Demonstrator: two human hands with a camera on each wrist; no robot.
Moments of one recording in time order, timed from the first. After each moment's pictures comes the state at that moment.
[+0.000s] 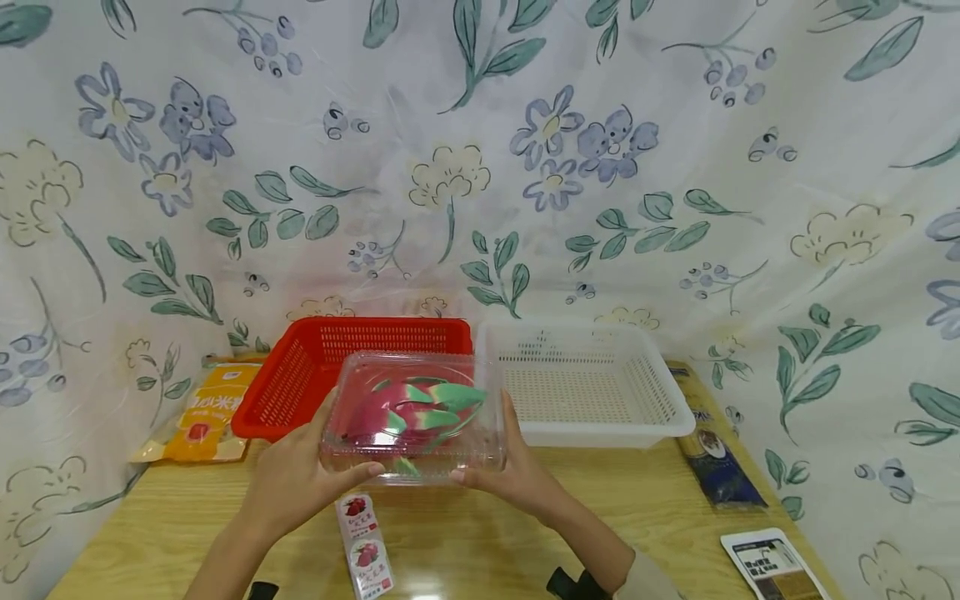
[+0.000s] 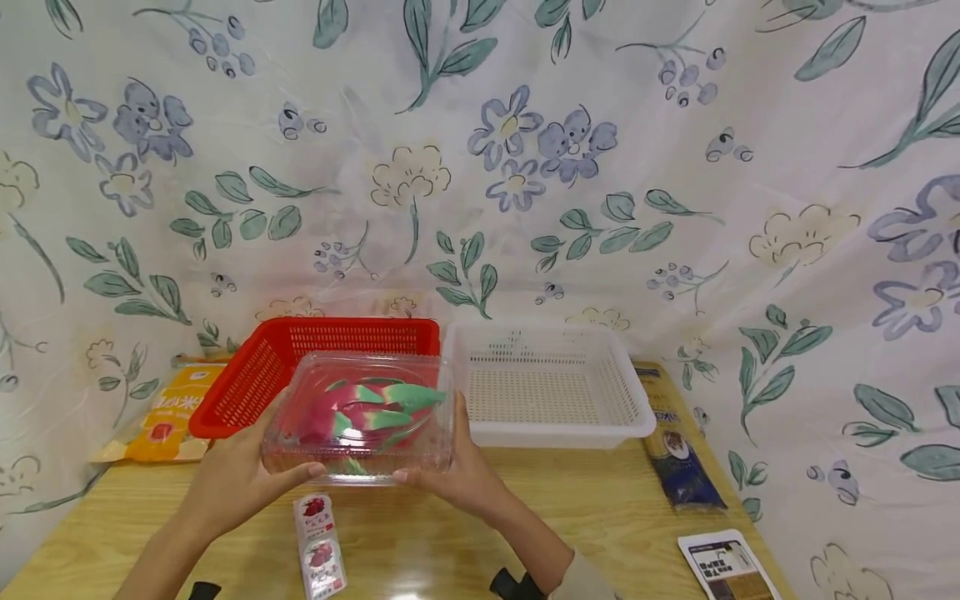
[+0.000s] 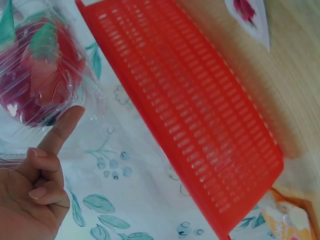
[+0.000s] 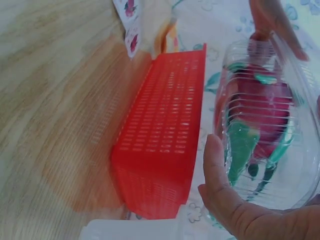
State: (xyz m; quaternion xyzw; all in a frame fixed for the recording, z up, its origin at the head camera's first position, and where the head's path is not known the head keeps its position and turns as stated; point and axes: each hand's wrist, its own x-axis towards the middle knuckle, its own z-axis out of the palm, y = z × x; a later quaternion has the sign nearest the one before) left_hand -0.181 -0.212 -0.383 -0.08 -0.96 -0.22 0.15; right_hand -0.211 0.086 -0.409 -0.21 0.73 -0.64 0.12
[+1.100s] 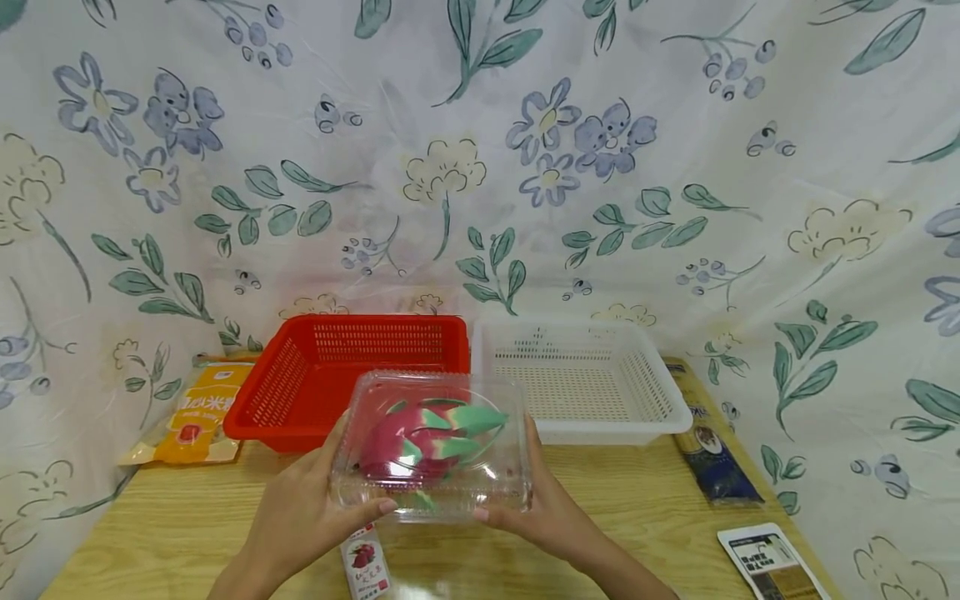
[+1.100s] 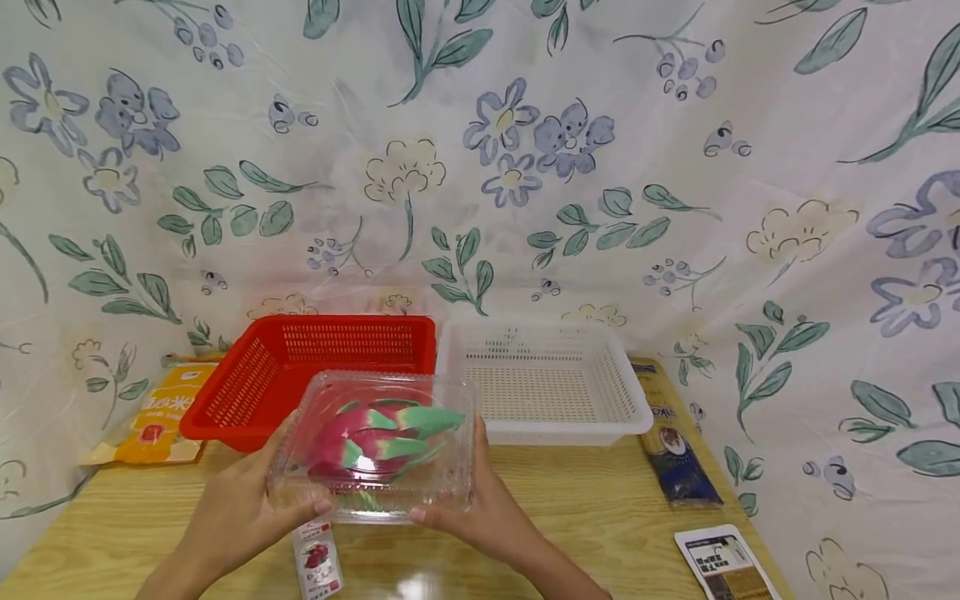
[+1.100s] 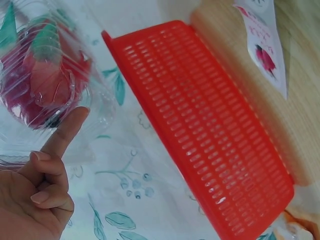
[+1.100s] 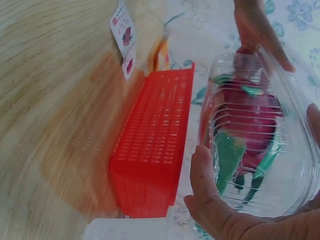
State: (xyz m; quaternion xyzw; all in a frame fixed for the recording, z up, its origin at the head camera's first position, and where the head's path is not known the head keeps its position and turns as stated) left_hand -0.155 -0.189 -0.391 -0.11 -0.95 -0.24 0.18; right_hand -0.170 0.111 -0.402 -0.21 0.71 -0.66 0.12
